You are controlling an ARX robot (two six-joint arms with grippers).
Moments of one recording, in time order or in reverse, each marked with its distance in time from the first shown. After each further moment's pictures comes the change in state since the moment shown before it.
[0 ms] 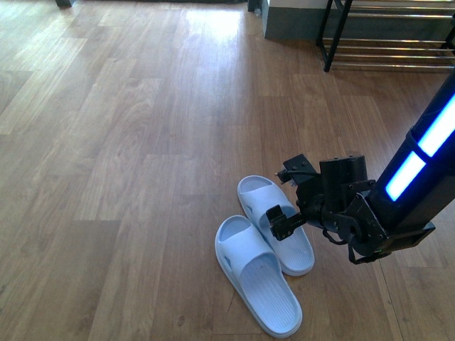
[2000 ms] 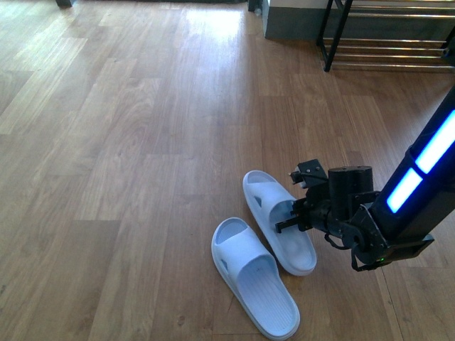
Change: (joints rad) left arm 0.000 0.000 0.000 0.000 0.000 0.000; right arm -0.049 0.089 0.079 0.087 0.026 0.153
